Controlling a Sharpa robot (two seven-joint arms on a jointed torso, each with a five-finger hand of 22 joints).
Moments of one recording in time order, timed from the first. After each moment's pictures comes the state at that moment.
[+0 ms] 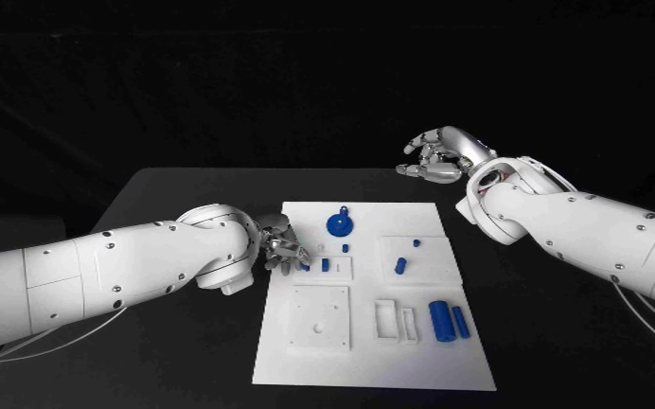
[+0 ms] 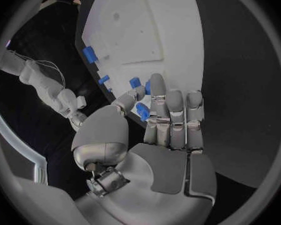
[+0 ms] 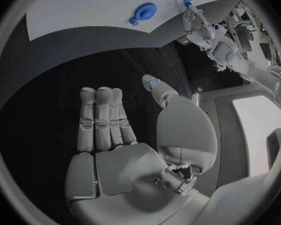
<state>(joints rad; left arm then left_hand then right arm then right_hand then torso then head) 1.34 -0.76 -0.21 1.49 -0.97 -0.08 -0.44 0.87 -0.01 0.61 -0.21 0.37 1.17 0.04 0.31 0.71 1.43 -0.06 0.51 0.46 1.14 -0.13 1.34 0.38 0.03 0.82 -0.10 1.09 1.12 1.29 -0.69 0.00 1.24 -1.19 -0.49 -0.03 1.01 -0.28 0.49 -0.07 0.31 0.83 0.16 0.27 0.43 1.00 0.05 0.97 0.81 1.16 -0.06 1.01 0.87 0.22 1.04 0.02 0.88 1.25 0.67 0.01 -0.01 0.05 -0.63</state>
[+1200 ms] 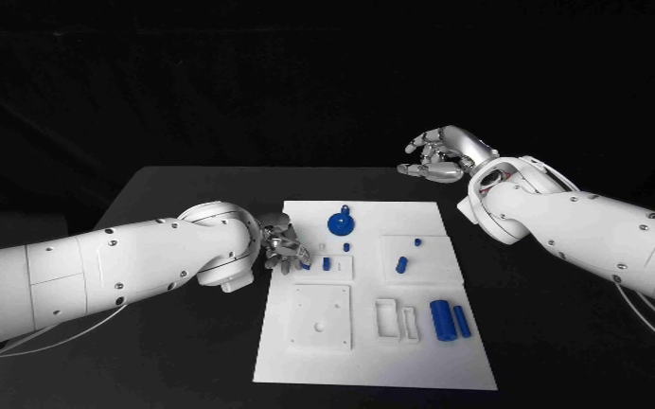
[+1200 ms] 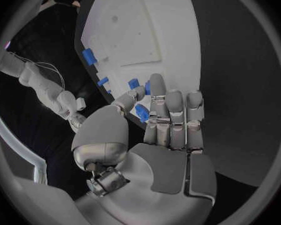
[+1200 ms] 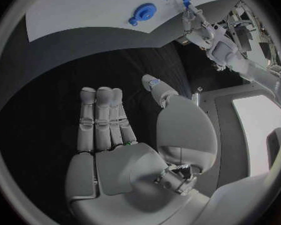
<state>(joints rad) 1.34 -0.76 -0.21 1.48 -0.99 -0.06 -0.44 0.87 -0.01 0.61 -0.21 0.38 1.18 0.03 0.30 0.71 1.44 -0.07 0.52 0.47 1.15 -0.13 1.34 0.38 0.03 0.82 -0.10 1.09 1.13 1.29 -0.69 0.00 1.23 -1.19 -0.49 -0.03 1.01 -0.28 0.49 -0.07 0.31 0.83 0.16 0.27 0.43 1.00 0.05 0.97 0.81 1.16 -0.06 1.01 0.87 0.23 1.04 0.02 0.87 1.25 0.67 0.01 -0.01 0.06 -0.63</state>
